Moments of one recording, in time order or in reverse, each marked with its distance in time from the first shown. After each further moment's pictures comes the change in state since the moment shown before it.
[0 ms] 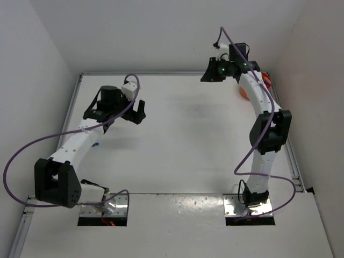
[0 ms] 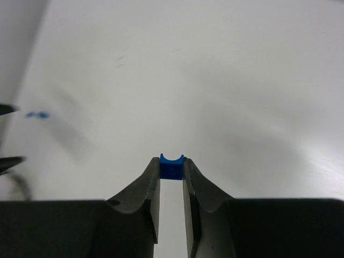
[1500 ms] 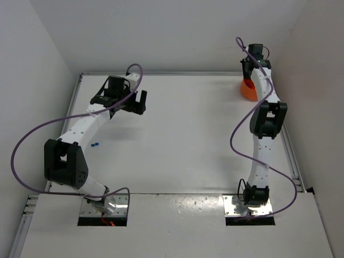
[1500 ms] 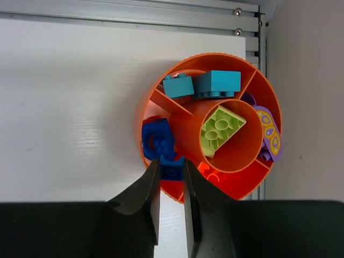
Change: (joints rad) left arm -0.027 0.227 0.272 -0.148 -0.183 -0.092; right arm -0.232 0.384 0.421 -0.084 0.843 -0.375
